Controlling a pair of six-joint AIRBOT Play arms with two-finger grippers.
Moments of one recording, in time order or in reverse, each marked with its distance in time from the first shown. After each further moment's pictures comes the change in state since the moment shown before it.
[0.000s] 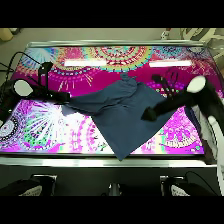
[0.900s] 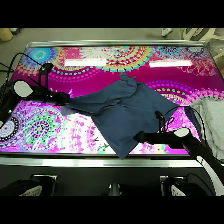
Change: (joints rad) left arm 0.003 0.003 -0.010 -0.026 0.016 0.025; right arm 0.010 0.120 -0.635 0.436 -0.560 -0.048
